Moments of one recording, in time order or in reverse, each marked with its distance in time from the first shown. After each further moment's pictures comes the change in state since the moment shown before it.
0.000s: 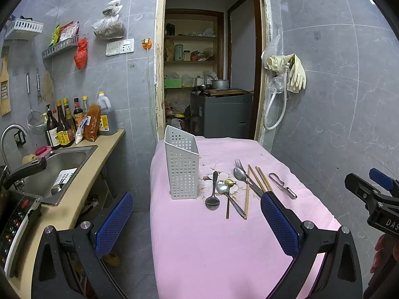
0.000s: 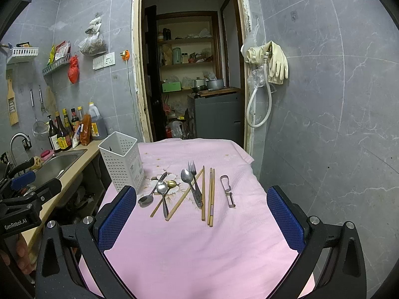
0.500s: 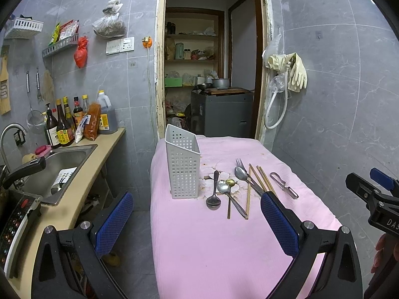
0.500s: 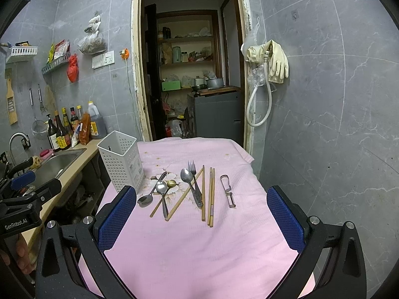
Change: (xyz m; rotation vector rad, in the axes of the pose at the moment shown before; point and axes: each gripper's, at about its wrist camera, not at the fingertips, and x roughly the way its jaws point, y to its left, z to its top) left arm 0.007 0.005 -0.005 -0.004 0.005 -0.005; right arm 0.001 0.001 -0.003 0.001 0.005 -0.003
